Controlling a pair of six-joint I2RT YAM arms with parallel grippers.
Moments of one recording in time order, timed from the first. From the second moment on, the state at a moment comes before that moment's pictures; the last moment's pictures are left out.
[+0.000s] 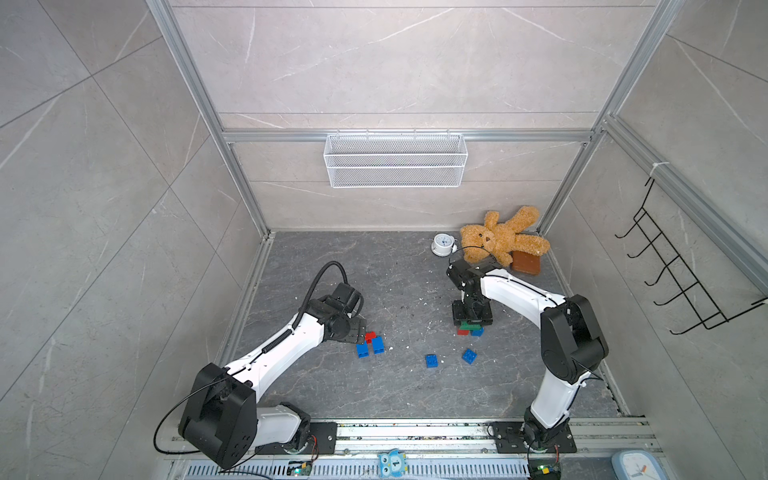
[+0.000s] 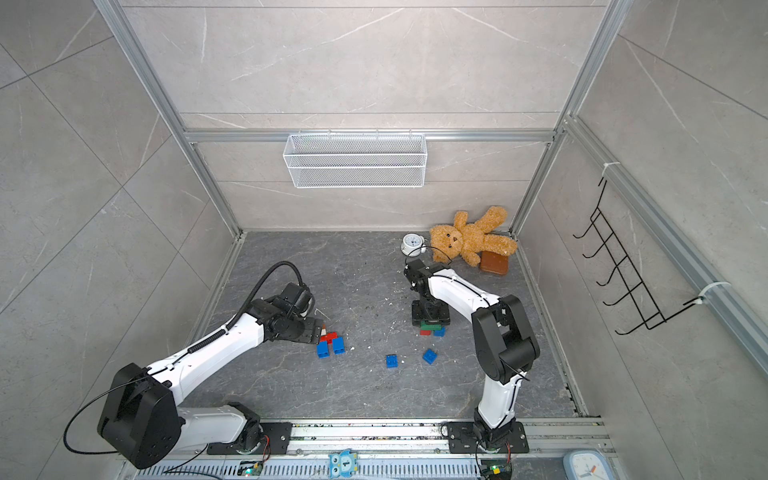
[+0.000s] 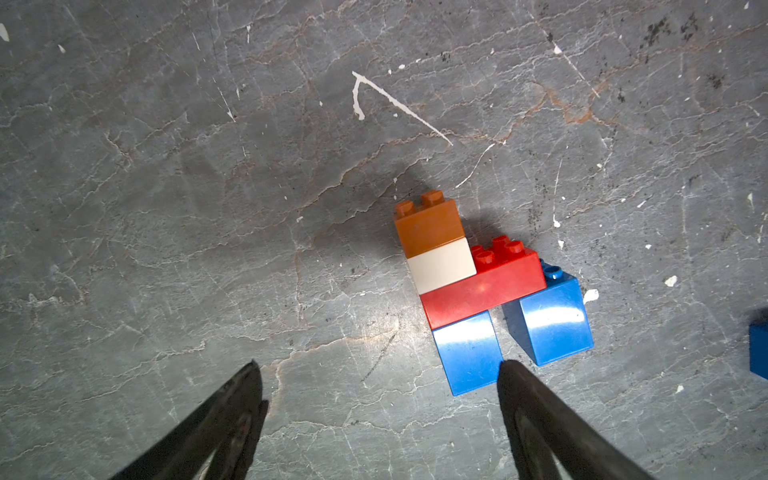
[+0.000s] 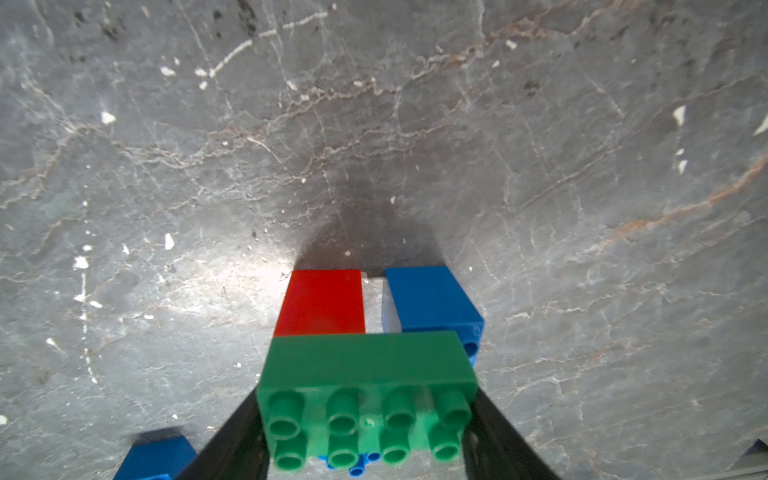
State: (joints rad) left arm -0.53 1.31 0.89 -0.81 -0.12 -0.35; right arm 0.44 1.84 1.32 -1.09 0.10 0.46
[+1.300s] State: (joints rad) left arm -0.53 1.31 0.89 -0.81 -0.12 -0.35; right arm 0.43 1.86 1.35 -1.11 0.04 0.46
